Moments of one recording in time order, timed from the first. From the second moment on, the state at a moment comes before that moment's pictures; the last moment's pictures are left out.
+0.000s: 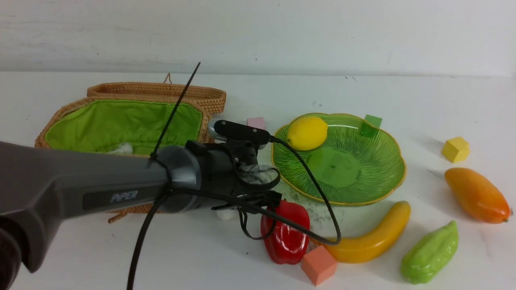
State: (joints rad) right arm 0.43 0.53 -1.14 0.20 1.22 -0.06; left arm -0.73 1.95 -1.27 0.83 0.57 -1.15
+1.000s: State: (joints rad) right arm 0.43 0.53 -1.14 0.28 1.12 -0.25; left arm -0.47 1.39 -1.27 0.33 0.68 0.35
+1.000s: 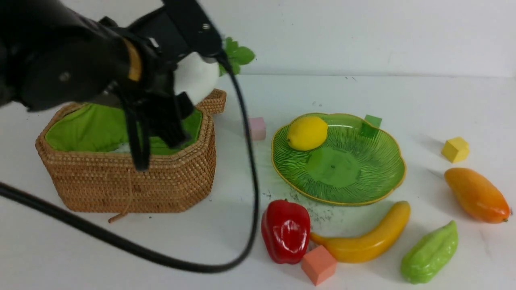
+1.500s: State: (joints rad) right arm 0.43 0.53 -1.14 0.31 1.12 -0.25; left arm -0.07 1.56 -1.27 -0.14 0.63 1.14
